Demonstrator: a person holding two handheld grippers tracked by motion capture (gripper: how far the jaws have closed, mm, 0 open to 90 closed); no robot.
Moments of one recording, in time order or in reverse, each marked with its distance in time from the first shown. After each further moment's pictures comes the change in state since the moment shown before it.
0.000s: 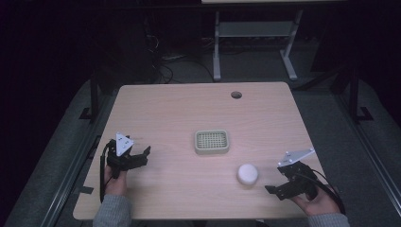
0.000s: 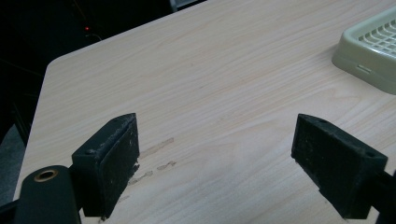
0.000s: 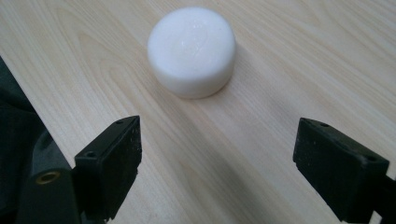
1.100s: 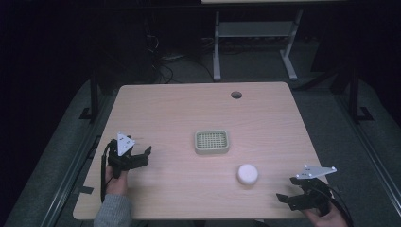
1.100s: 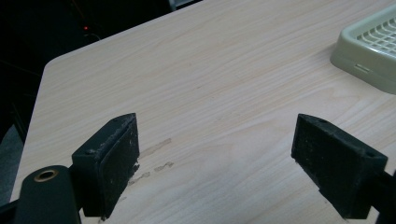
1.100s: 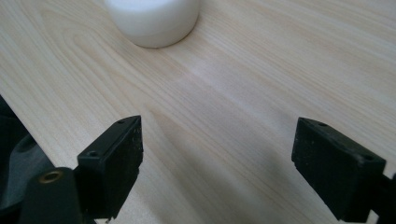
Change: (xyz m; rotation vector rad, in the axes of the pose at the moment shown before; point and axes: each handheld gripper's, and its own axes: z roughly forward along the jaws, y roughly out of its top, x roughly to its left) left arm -0.003 0.001 0.002 0.011 -0.001 0.018; right arm -0.012 -0.066 0.006 -0.101 -0.030 0.143
